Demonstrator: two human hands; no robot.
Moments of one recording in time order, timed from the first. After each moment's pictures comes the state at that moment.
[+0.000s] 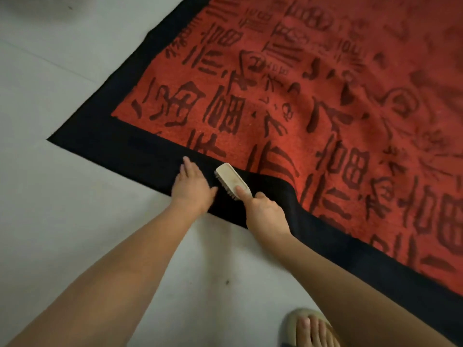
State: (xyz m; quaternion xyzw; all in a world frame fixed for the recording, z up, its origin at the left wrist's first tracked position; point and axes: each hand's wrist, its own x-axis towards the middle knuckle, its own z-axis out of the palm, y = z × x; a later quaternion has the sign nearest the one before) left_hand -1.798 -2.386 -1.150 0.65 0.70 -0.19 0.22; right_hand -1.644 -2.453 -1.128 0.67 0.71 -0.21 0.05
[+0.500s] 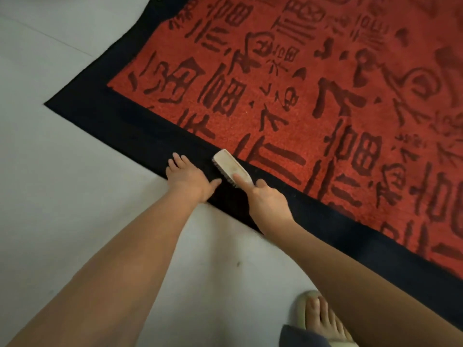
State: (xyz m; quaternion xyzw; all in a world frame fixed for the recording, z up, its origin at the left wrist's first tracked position) left_hand -1.824 -2.396 -1.145 0.59 0.72 -0.28 0.22; right_hand -1.658 -2.460 -1.139 0.64 0.74 -0.22 0.05
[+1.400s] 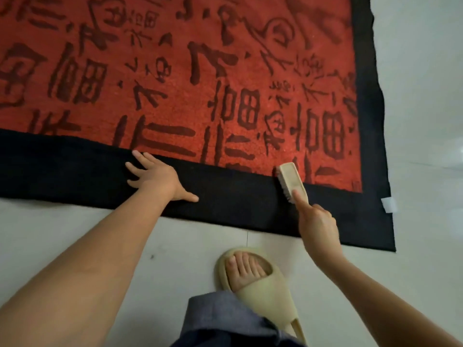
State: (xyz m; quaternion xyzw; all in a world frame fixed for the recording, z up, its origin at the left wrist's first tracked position) left_hand -1.666 -2.425 -1.142 0.62 0.65 -0.33 0.29; right_hand -1.447 -2.647 -1.140 0.89 0.43 -0.13 0.05
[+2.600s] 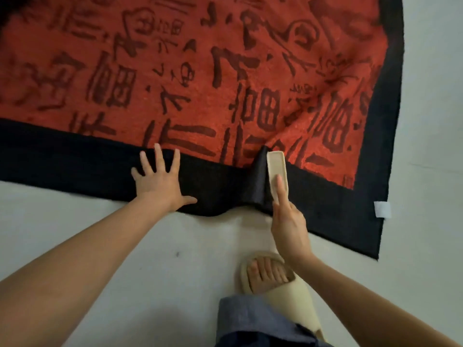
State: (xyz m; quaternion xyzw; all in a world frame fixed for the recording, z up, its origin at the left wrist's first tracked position) left_hand -1.714 -2.431 -1.140 0.76 0.55 -0.31 0.18; right_hand -1.516 -2.608 -1.156 0.83 0.47 -0.23 -0.21
